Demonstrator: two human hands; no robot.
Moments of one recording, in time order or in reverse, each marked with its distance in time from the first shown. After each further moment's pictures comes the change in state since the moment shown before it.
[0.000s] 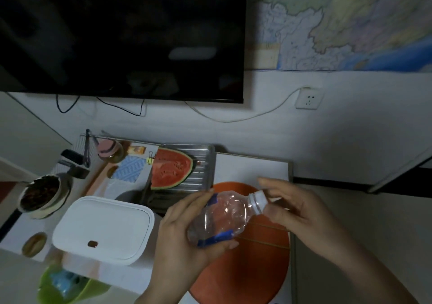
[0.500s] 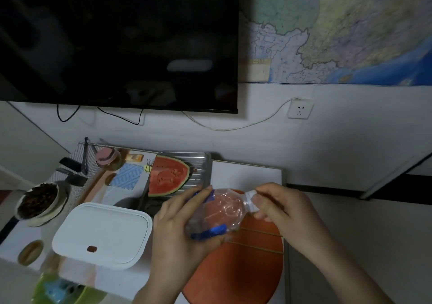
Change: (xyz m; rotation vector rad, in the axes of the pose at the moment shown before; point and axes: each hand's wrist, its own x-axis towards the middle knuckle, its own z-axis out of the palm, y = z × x) left_hand 0.007 0.023 -0.007 0.130 0.081 0.064; right_hand -0.001 -0.026 0.006 -0.136 0.135 -0.052
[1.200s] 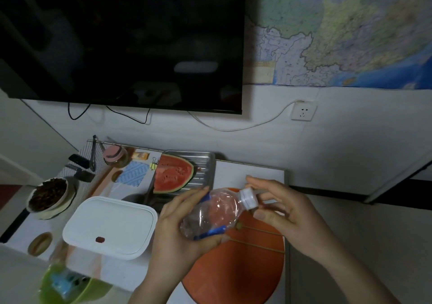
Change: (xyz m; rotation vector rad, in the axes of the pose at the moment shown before) left_hand -0.016 -0.002 -0.013 -0.177 -0.063 -0.125; right_hand -0.015 0.000 -0.005 0.063 -0.109 -0.116
